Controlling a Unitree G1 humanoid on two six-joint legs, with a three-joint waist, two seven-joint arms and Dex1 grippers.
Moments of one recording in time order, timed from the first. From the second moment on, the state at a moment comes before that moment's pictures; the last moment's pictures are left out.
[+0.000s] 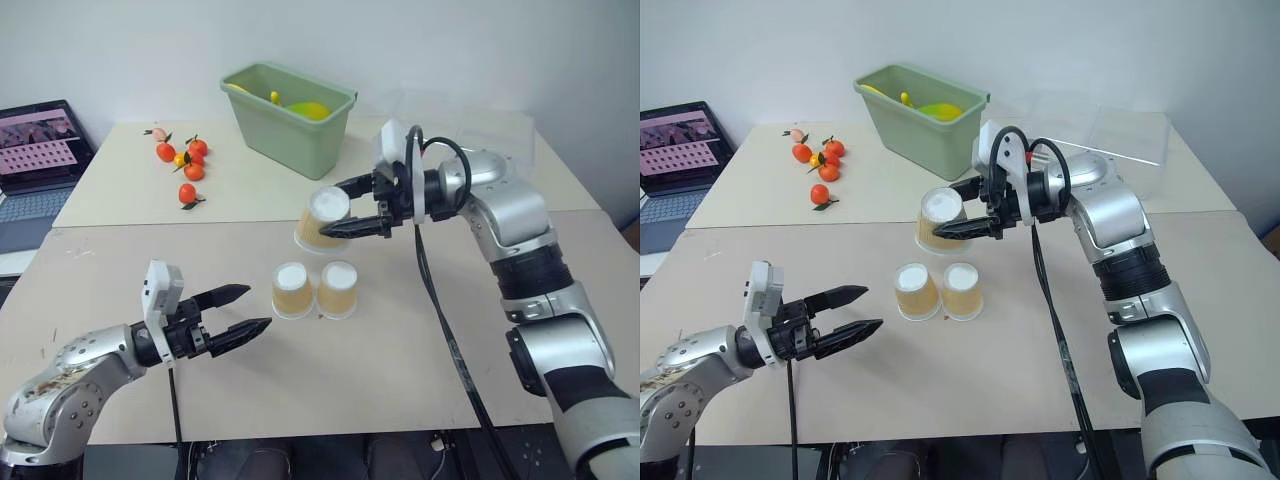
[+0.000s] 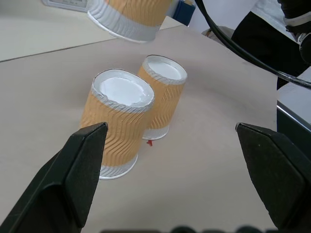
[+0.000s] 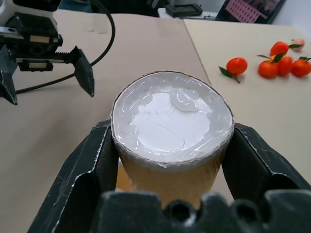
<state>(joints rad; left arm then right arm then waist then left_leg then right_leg) 0.04 0.70 0.27 -0.47 -0.86 0.64 -0.87 -1.07 -0.53 0.25 0.25 0.33 0.47 1.29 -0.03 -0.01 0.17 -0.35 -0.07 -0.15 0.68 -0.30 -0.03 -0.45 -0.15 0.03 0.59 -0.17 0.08</state>
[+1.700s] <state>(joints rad) 0.00 0.64 0.22 -0.41 -0.80 0.61 -0.90 -0.99 -0.45 0.27 0.03 0.44 0.79 1.22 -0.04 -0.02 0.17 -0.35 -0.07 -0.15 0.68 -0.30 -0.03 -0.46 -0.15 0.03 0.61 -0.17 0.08</state>
